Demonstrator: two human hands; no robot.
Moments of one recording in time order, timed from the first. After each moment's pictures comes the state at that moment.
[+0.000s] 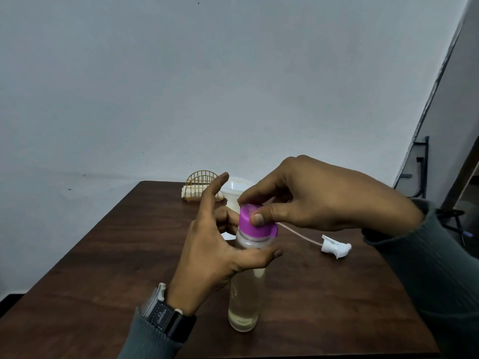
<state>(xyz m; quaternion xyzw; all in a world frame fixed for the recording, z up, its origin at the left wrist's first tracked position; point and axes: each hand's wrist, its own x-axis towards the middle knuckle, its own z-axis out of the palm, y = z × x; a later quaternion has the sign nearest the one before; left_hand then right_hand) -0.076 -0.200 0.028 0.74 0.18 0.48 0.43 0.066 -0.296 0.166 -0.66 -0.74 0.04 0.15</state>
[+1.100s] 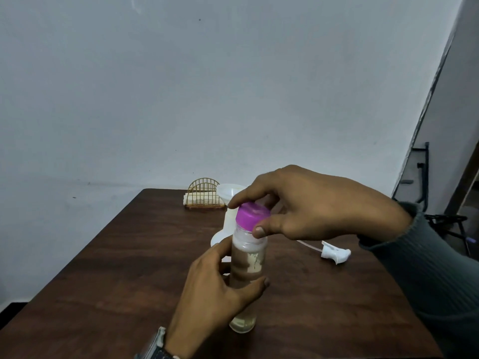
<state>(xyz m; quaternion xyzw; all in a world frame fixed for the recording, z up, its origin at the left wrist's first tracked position) -0.088 -0.218 -0.010 0.77 0.29 0.42 0.39 0.062 -0.297 0.165 -0.65 -0.75 0.02 0.12</state>
